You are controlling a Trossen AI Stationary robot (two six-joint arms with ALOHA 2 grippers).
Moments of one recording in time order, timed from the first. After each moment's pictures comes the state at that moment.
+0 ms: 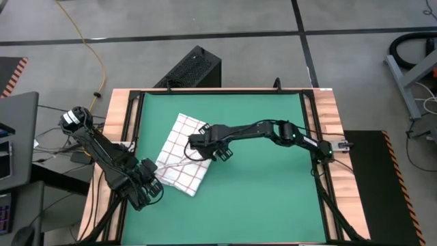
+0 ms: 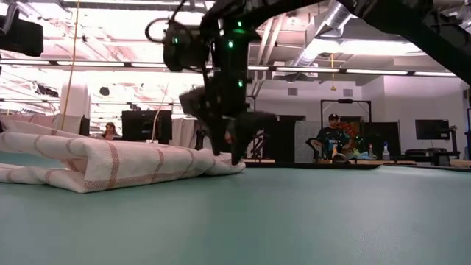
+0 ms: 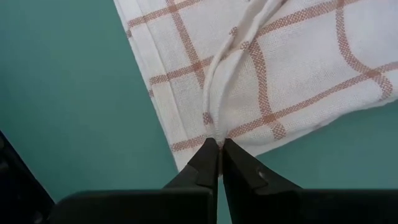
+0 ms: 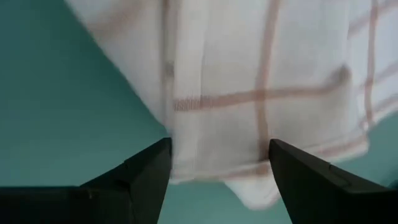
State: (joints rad) left arm -0.87 1.31 0.74 -1.04 -0.43 -1.71; right arm -0.02 2.38 2.11 -1.17 0.35 -0.74
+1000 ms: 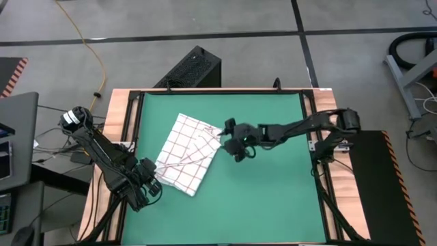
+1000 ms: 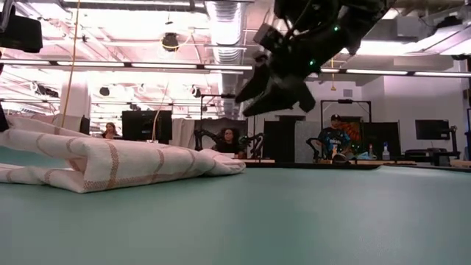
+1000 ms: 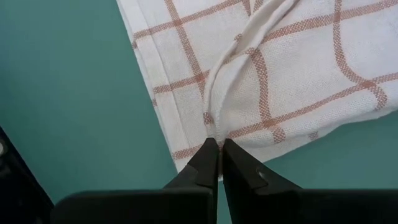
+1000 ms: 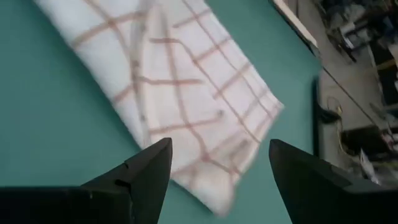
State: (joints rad) left arm -0.89 1.31 0.74 -1.06 -0.48 -1.76; right arm -0.03 1.63 0.95 0.11 0.16 -0.72
